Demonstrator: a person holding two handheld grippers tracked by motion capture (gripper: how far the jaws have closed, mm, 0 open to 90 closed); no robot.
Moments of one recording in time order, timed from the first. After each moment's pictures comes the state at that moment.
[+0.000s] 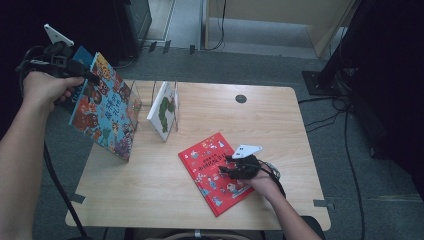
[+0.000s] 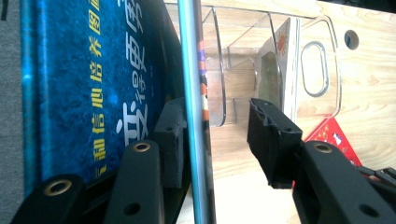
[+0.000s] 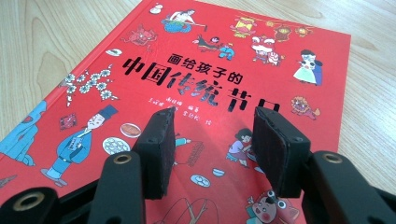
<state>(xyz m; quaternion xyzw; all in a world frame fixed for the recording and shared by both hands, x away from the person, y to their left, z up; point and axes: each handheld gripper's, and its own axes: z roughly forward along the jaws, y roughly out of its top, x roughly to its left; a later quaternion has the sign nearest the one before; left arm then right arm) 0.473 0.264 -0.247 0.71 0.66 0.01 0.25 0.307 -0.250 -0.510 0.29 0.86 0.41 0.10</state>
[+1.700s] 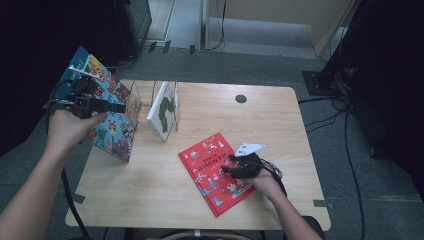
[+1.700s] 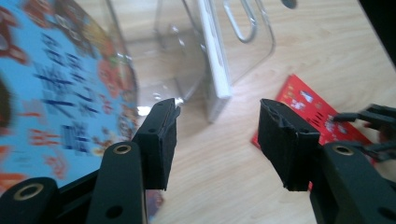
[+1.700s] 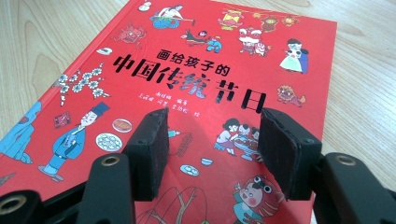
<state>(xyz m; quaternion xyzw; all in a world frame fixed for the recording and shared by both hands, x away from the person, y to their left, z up) 0.385 0.198 -0.296 0.77 0.55 0.04 0.32 0.309 -0.256 -0.508 0.32 0.85 0.40 0.09</state>
